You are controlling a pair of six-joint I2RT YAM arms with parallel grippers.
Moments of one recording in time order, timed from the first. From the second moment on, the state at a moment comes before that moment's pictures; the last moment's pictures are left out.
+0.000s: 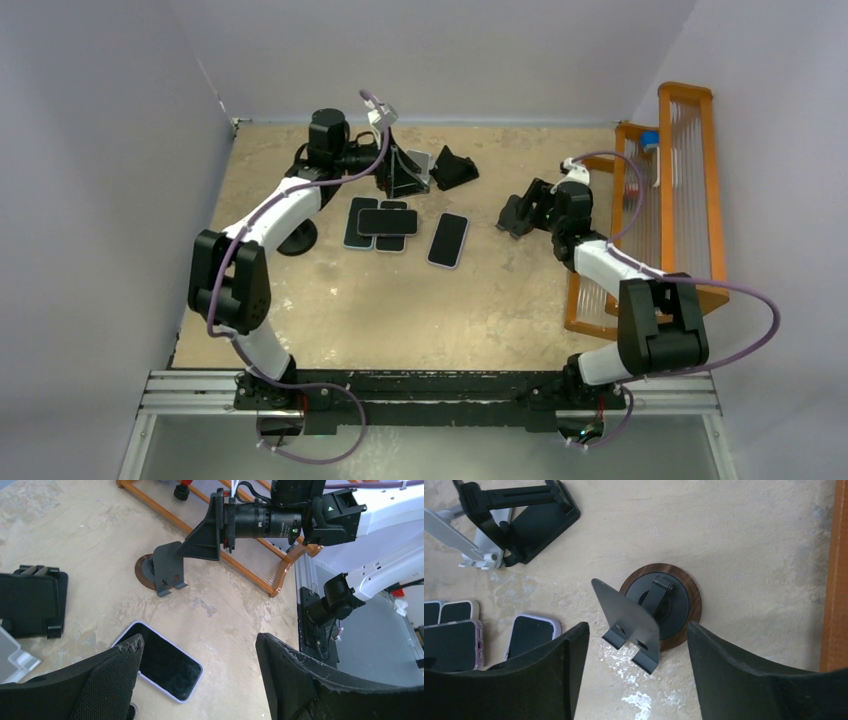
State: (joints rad) left arm -0.30 1.69 1.32 0.11 1.09 -0.20; right arm 0.13 1.43 0.71 0.23 0.02 0.43
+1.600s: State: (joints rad) left arm -0.41 1.98 1.66 -0.13 1.32 0.08; right arm 0.00 1.70 0.83 0.38 -0.52 0.18
